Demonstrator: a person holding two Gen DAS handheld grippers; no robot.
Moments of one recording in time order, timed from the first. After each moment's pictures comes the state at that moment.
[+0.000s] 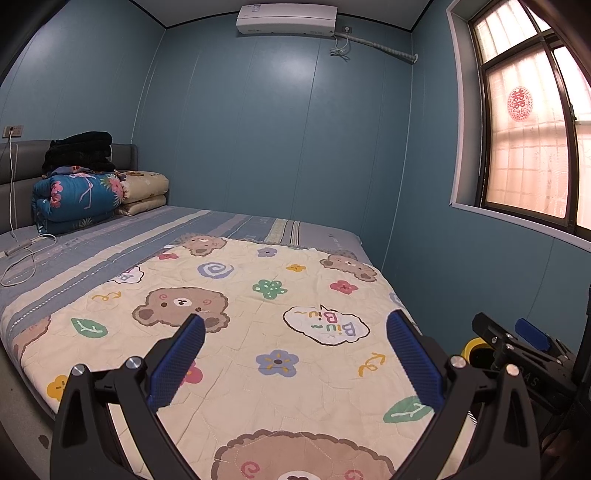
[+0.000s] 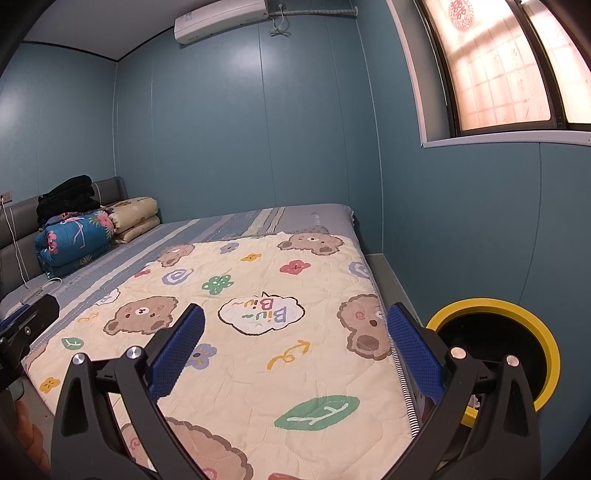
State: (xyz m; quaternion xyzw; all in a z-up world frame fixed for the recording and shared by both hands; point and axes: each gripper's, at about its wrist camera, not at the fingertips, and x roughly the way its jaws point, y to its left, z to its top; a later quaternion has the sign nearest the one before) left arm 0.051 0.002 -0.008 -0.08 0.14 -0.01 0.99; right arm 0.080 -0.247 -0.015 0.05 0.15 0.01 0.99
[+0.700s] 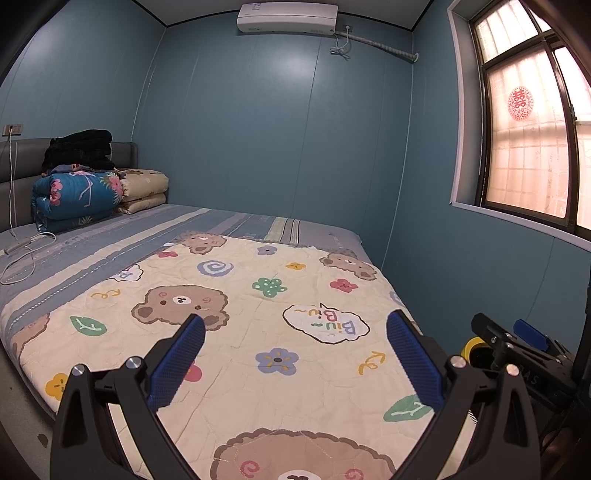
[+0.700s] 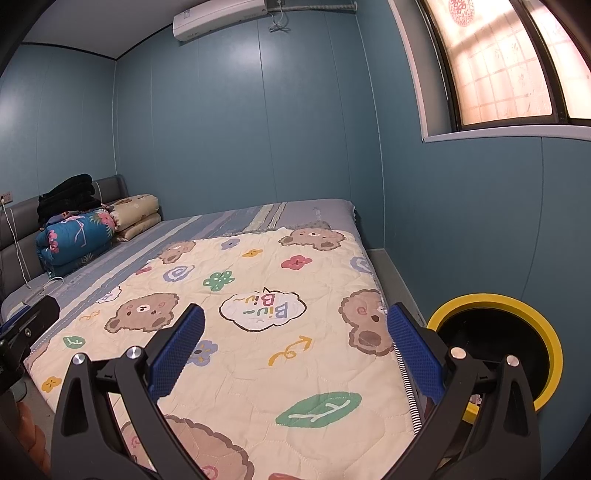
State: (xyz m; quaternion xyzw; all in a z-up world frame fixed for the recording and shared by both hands) left arm 0.053 0.001 -0.010 -0.08 0.15 -0.01 0.99; right arm 0.083 -0.249 -0.015 0.05 0.16 0.02 0.99
